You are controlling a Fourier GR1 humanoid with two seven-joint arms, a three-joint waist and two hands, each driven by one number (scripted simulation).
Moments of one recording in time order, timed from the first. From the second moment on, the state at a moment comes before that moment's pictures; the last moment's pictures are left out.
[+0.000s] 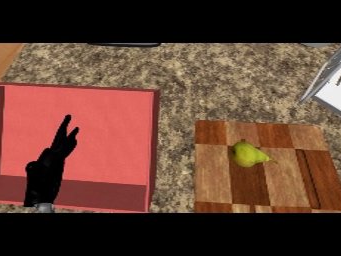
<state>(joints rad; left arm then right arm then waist) 0.08 0.14 -0.05 -1.63 -0.14 0.13 0.12 -0.27 -1.26 -0.39 -1.19 0.01 0.15 0.29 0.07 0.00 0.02</state>
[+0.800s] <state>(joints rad) 0.08 0.12 -0.03 -1.63 -0.15 0.10 0.13 -0.60 -1.04 -0.20 -0.87 0.14 0.06 0.26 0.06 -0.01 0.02</state>
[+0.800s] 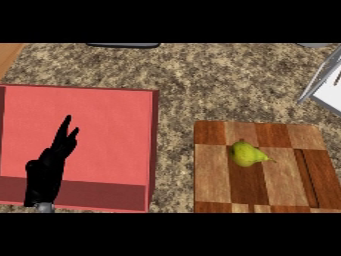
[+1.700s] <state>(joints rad) 0.12 0.10 0.01 -1.66 -0.16 0.09 0.12 -0.79 -0.99 -0.47 -0.58 -0.04 -0.10 0.08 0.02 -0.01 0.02</state>
